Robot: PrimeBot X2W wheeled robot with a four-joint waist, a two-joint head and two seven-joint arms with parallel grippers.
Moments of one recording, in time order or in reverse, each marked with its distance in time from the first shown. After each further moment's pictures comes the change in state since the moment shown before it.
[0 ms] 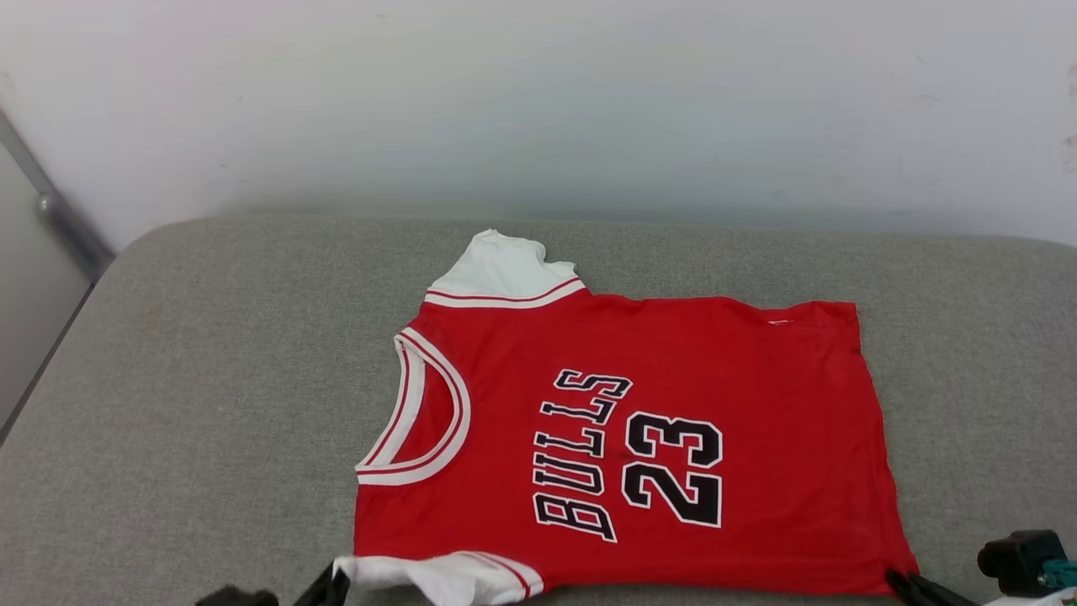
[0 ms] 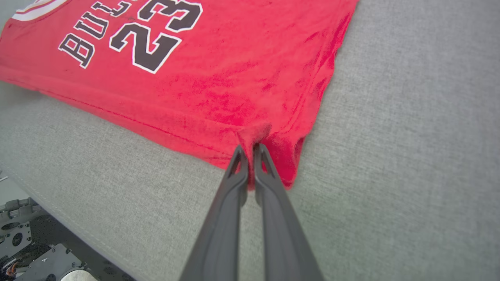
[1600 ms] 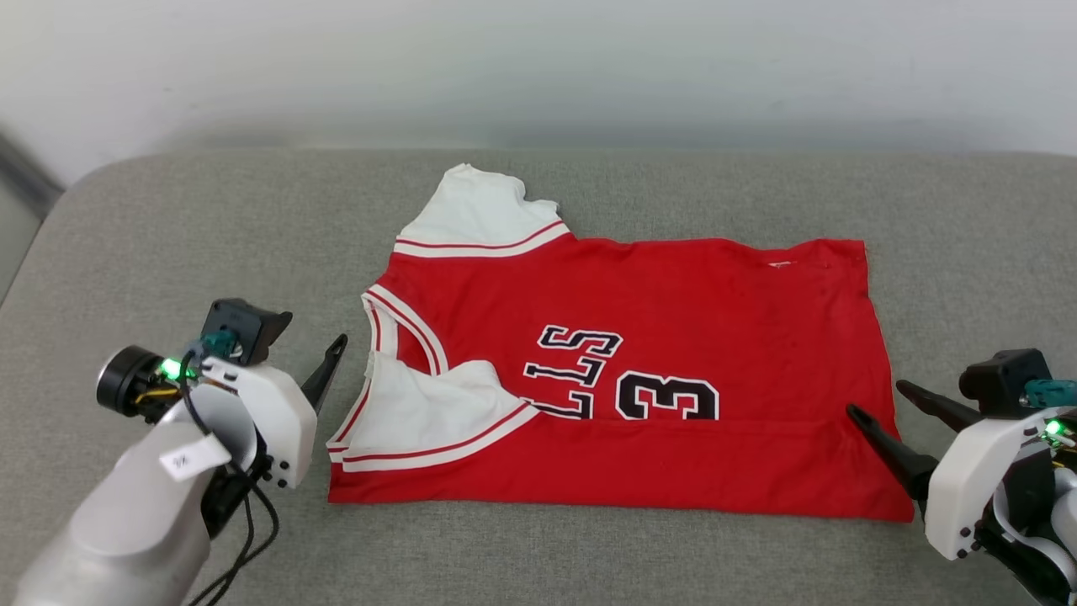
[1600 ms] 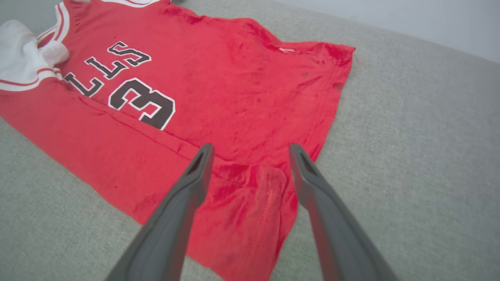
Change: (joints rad) left arm -0.789 -0.101 -0.113 0.698 0.119 -0.305 0.071; right arm -0.358 0.033 0.025 0.028 -0.041 0.000 0.109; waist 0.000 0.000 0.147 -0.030
